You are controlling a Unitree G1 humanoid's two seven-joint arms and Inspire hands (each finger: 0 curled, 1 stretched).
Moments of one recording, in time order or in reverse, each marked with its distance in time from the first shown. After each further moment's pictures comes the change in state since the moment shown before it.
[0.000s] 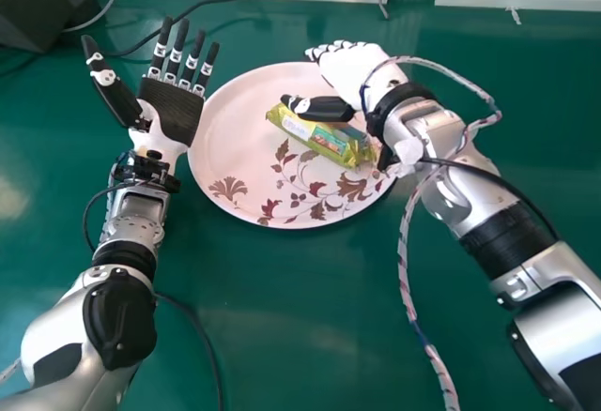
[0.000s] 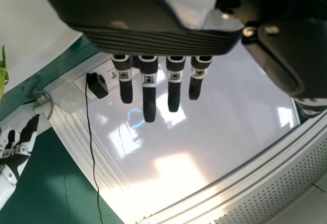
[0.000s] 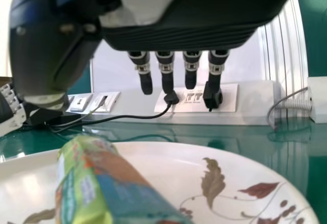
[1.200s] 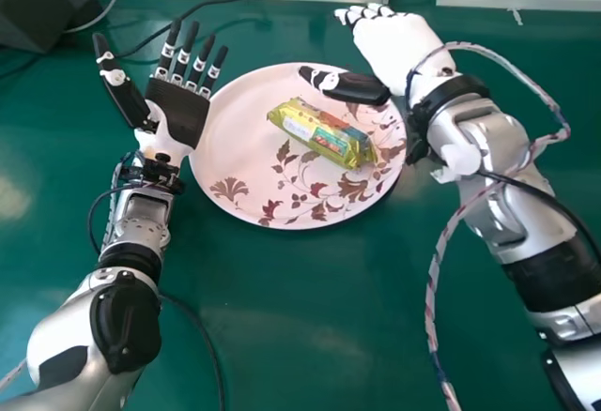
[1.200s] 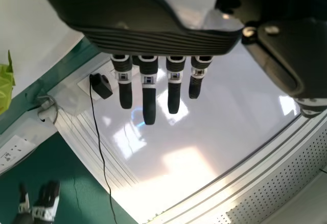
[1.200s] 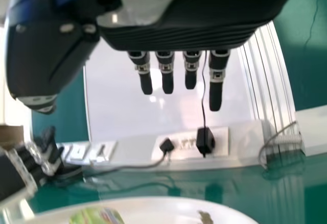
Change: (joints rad) left arm 0.011 -0.026 -0.037 -0.009 0.038 -0.066 0.017; right arm 0.185 -0.074 -0.183 -0.365 0.032 0.032 0.014
